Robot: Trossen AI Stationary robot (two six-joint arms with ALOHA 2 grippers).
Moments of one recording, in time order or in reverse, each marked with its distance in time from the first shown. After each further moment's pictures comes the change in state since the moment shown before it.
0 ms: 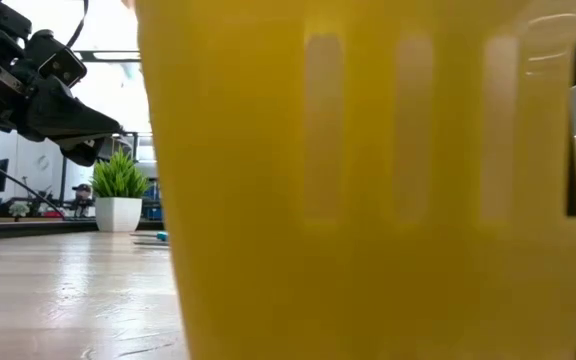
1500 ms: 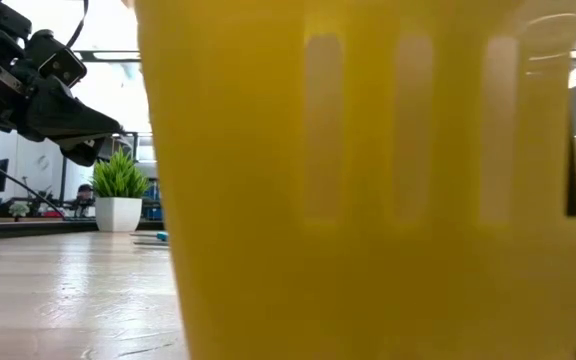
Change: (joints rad) left arm 0.000 0.000 0.000 0.000 0.000 0.000; right arm -0.005 -0.139 0.006 0.022 0.169 0.057
